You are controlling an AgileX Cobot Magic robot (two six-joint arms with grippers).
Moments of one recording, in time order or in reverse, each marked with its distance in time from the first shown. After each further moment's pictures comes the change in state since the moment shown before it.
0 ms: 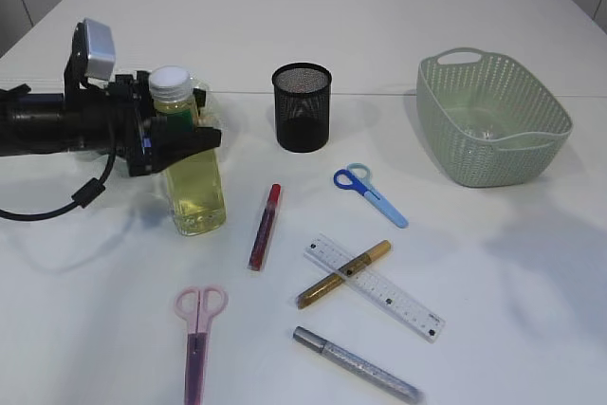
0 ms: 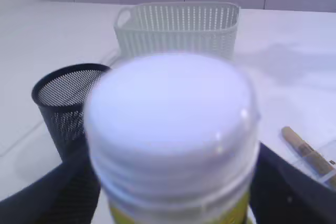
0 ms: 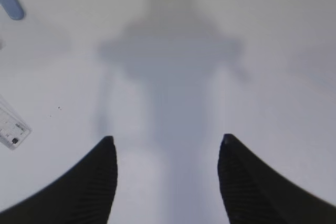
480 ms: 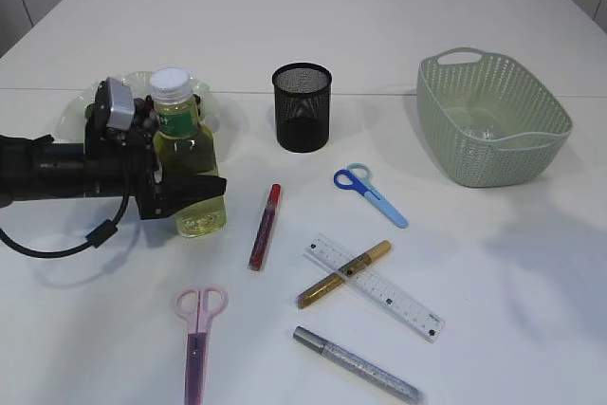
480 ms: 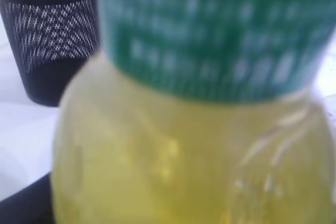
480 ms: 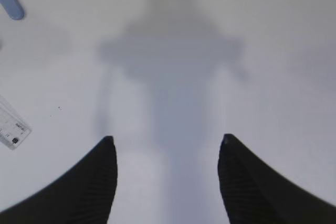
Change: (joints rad) left arm 0.000 0.146 0.000 -0.002 -0.002 0.005; right arm 0.000 0.000 0.000 0.002 0.002 0.000
